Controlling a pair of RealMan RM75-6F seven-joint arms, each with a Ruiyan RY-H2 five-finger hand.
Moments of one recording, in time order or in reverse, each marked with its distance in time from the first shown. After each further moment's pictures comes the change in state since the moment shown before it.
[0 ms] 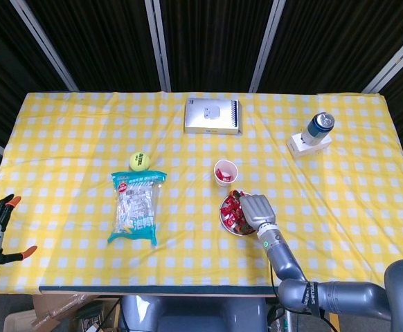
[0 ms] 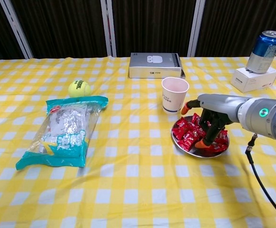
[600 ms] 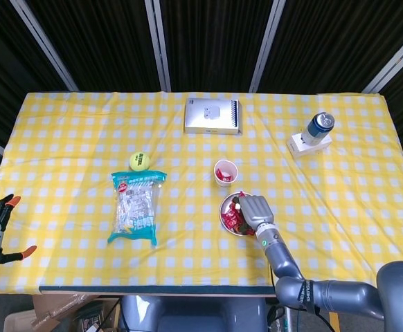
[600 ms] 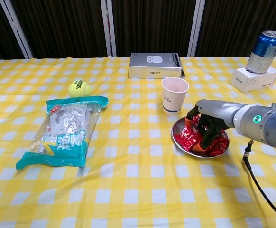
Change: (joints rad) left arm -0.002 0.000 -0.002 -0.003 -0.009 -0.004 0.003; right arm -0.016 -0.054 0.003 0.096 -0.024 -0.042 0.056
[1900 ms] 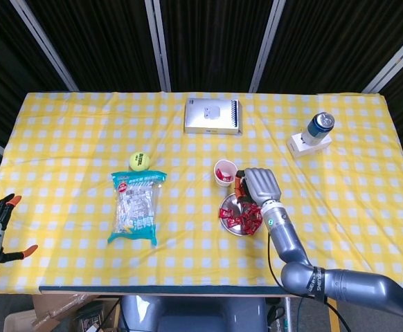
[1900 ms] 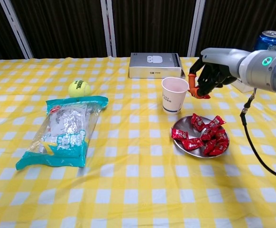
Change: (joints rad) left arm -0.006 0.005 -0.004 -0.013 -0.014 -0.013 -0.005; right arm 0.040 0.154 0.177 -0.130 0.038 0.044 -0.005
